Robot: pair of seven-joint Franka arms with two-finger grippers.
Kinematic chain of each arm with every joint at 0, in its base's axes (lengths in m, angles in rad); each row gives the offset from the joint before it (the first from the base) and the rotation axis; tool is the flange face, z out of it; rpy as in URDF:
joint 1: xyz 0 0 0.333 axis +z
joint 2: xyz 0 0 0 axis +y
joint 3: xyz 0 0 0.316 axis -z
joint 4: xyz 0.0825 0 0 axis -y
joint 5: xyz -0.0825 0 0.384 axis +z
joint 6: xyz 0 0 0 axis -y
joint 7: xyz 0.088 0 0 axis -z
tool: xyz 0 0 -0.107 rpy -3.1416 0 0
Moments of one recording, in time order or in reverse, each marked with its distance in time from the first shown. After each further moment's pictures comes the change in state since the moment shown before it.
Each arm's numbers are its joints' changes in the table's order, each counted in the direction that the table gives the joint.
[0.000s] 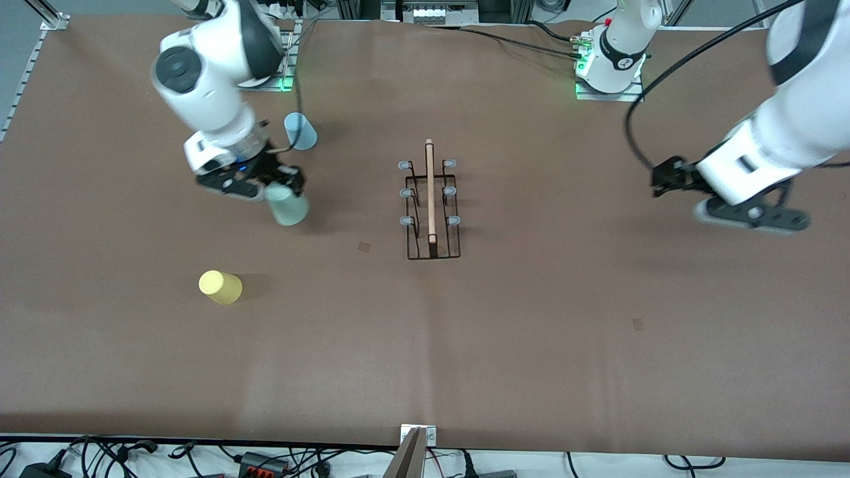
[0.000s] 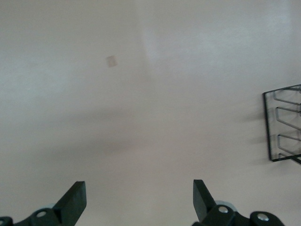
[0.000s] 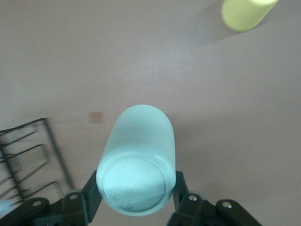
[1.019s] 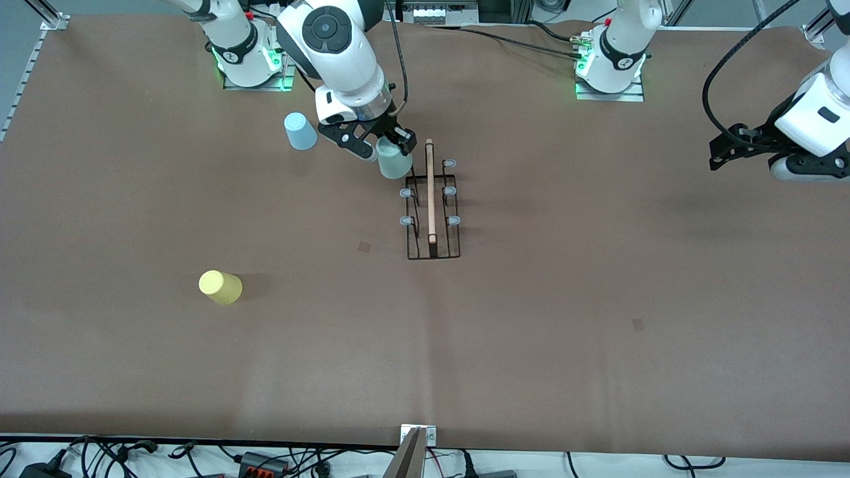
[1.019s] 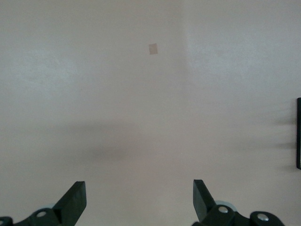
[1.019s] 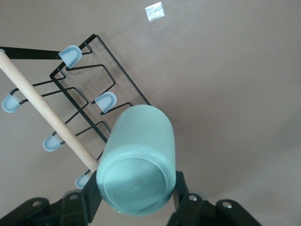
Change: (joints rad) left arm -0.046 -0.203 -0.175 -0.241 -0.005 0.103 0.020; right arm 0.155 0.186 -0.175 0.200 0.054 -0.041 0.551
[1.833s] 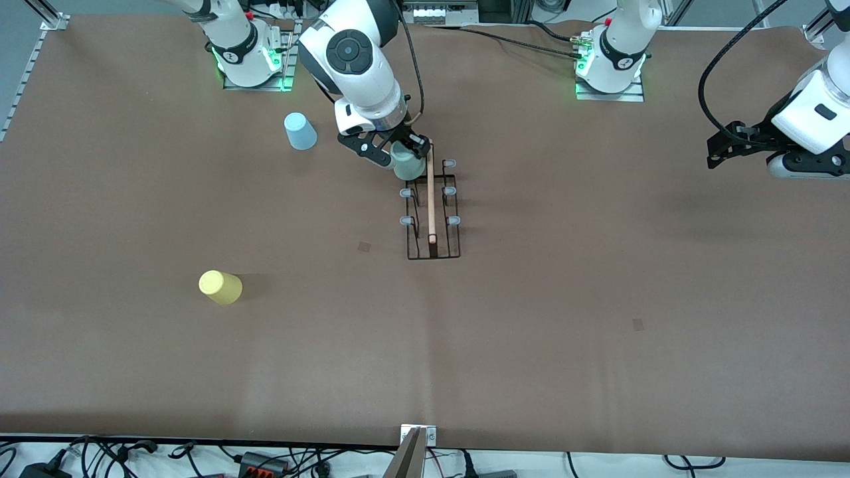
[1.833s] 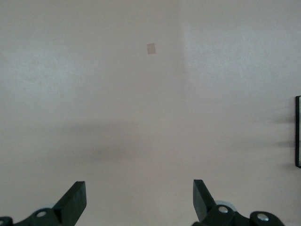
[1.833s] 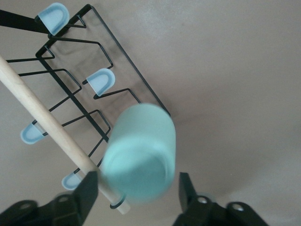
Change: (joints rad) left arm -0.008 0.000 0.000 0.001 0.000 -0.003 0.000; right arm 0.042 0.079 -0.001 0.001 0.000 0.059 -0.001
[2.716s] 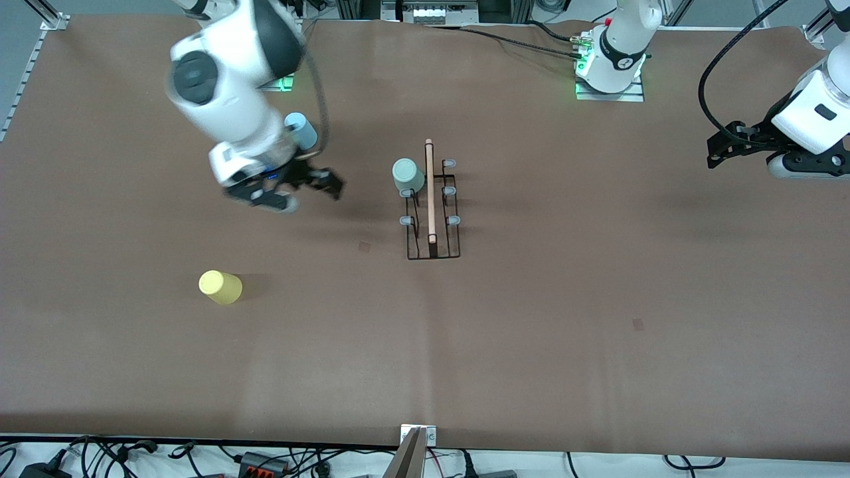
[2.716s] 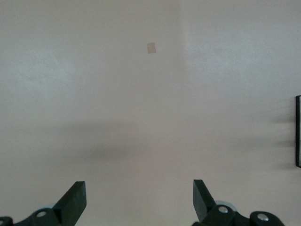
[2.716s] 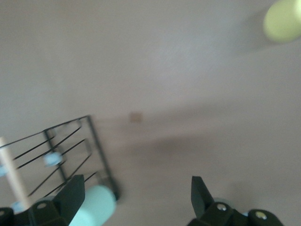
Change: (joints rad) left arm 0.000 0.000 0.000 0.000 0.000 -0.002 0.000; right arm -0.394 -0.120 0.033 0.048 -0.031 -0.152 -0.715
